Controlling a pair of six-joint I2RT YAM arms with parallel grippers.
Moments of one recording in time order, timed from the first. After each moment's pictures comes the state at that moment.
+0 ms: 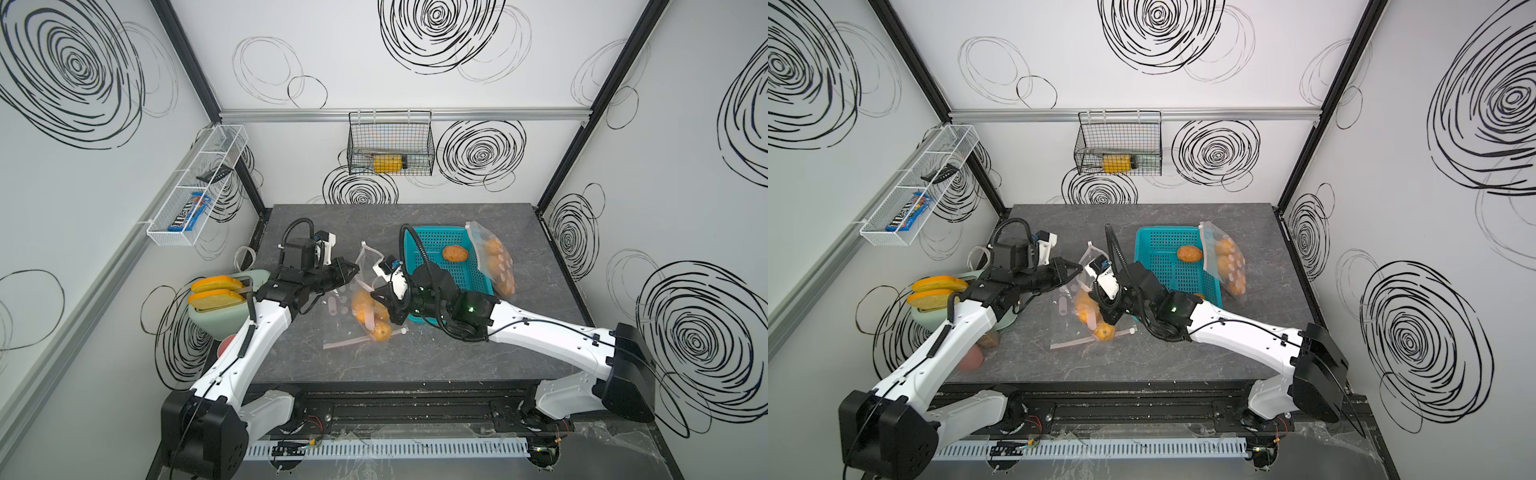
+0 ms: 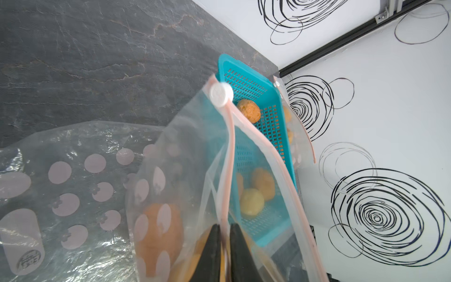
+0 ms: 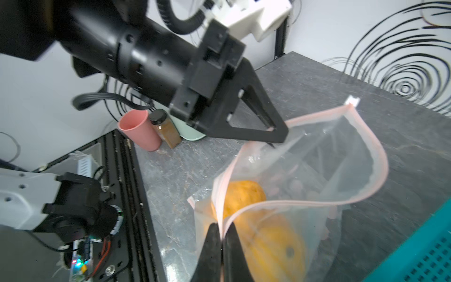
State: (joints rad) left arm -0.17 1.15 0.91 -0.39 0.54 -0.63; right arm 1.06 1.41 1.09 -0.09 -0.11 0.16
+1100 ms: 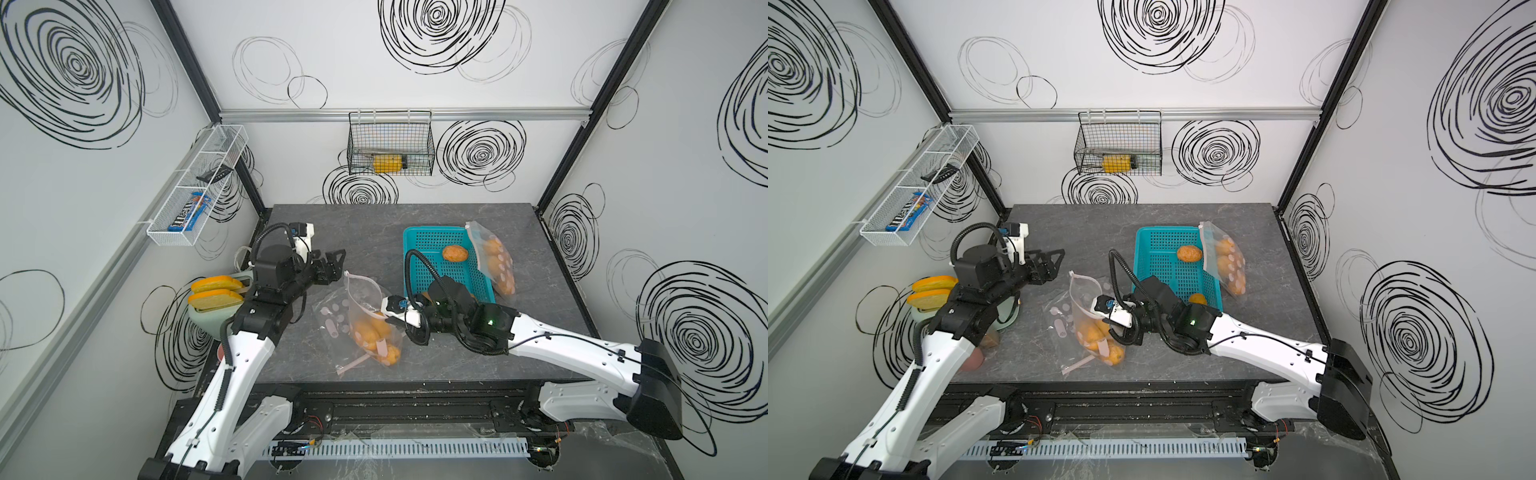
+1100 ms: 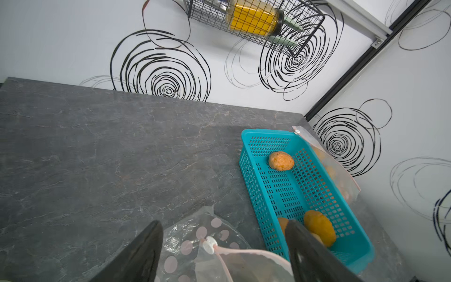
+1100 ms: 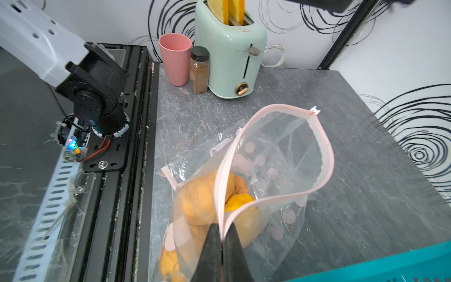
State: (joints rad) left arm -0.13 0.86 0.83 -0.31 0.26 -0.29; right arm 1.03 1.25 0.93 -0.20 -0.20 -0.35
